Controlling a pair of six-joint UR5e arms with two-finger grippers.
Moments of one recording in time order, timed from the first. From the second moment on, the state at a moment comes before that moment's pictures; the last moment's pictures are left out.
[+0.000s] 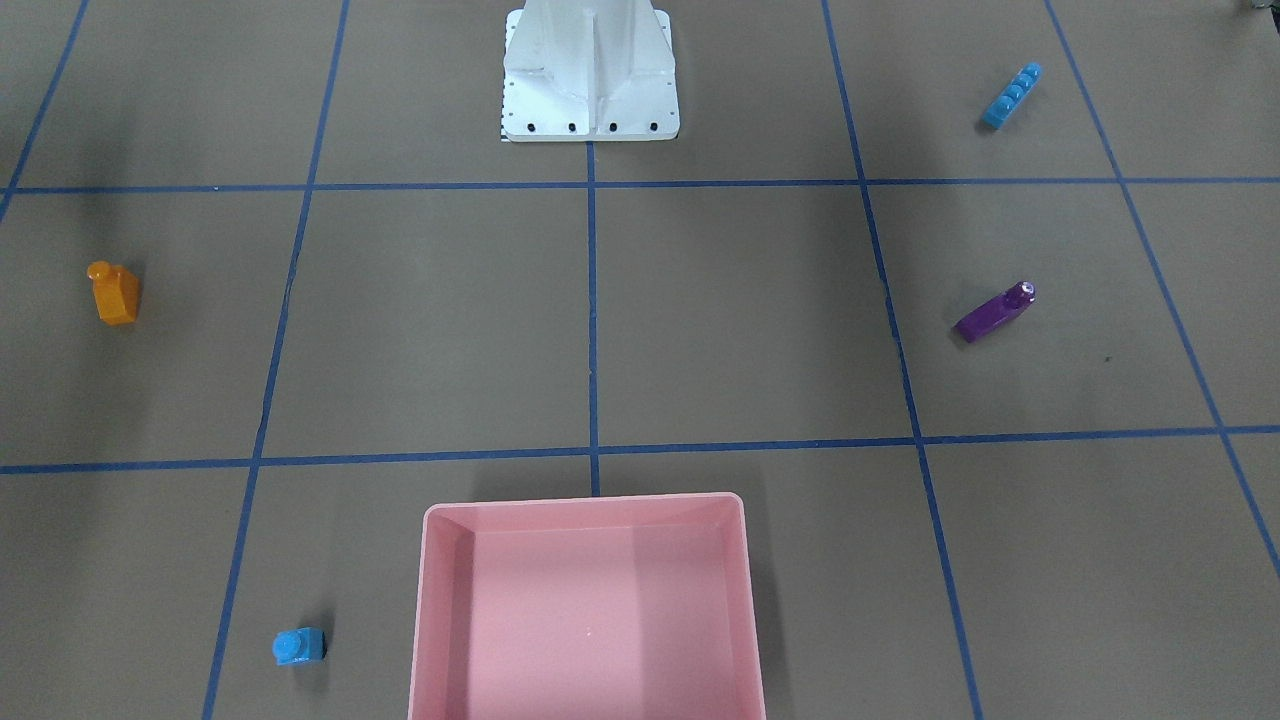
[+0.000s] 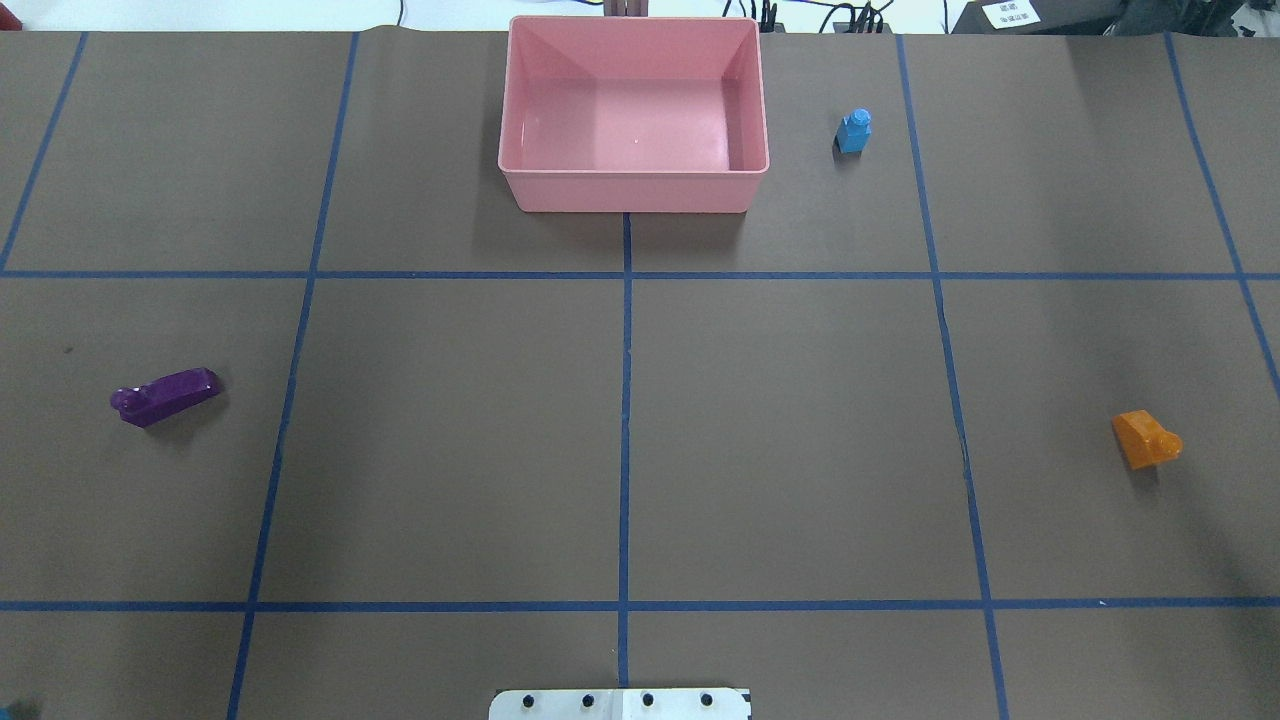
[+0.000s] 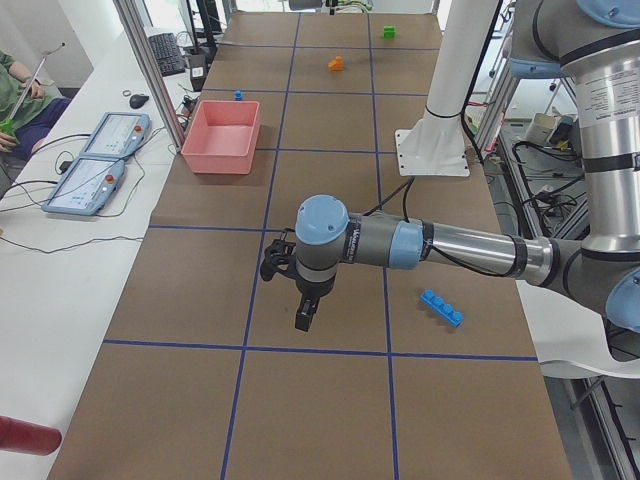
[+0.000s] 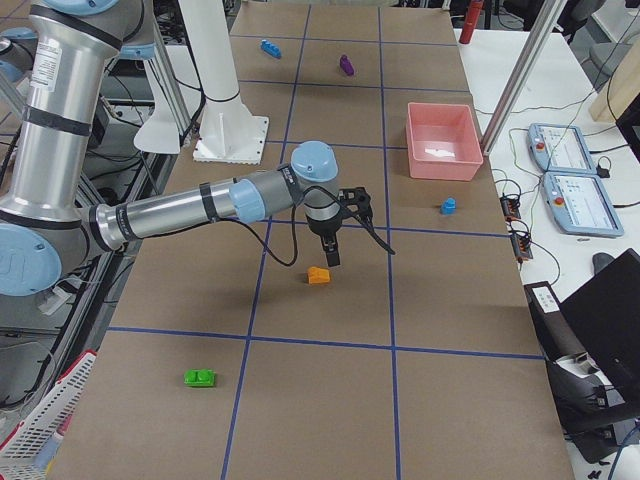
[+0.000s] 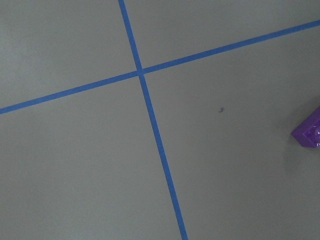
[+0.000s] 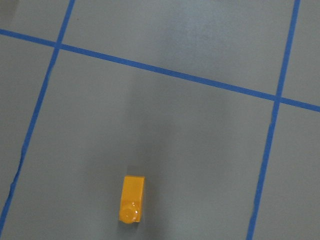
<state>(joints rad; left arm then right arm) -1.57 -1.34 -1.95 -1.54 -2.34 0.18 1.30 -1.84 2.10 -1.40 2.32 0.27</state>
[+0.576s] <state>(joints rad) -1.58 -1.34 -1.95 -1.54 -2.34 0.18 1.08 -1.84 1.95 -1.08 2.21 0.58</state>
